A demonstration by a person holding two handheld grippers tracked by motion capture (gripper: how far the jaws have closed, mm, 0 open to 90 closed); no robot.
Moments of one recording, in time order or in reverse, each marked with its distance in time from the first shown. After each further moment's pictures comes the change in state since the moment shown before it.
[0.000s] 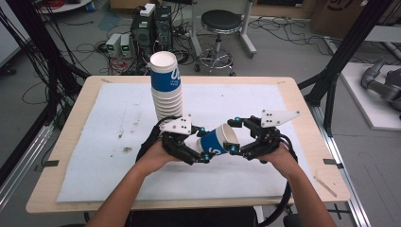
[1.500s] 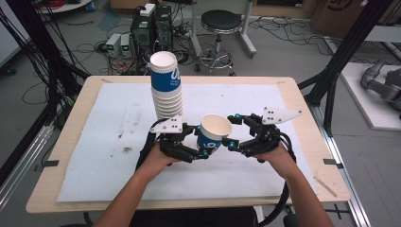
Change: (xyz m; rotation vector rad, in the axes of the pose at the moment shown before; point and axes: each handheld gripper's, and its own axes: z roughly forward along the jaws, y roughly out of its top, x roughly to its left) left arm 0.000 -0.014 -0.004 -0.166 0.037 -0.063; right arm 0.003 0.006 0.004 -0.022 -0.012 0.031
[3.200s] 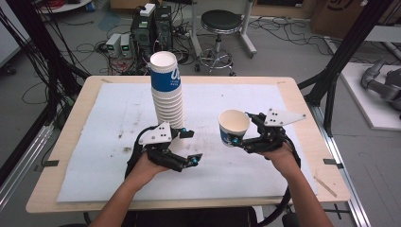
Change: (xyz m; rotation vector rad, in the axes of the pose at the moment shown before) left arm -0.022 -0.008 -0.033 0.047 0.159 0.021; right arm -0.011 -0.011 -0.013 0.057 -0.190 -0.083
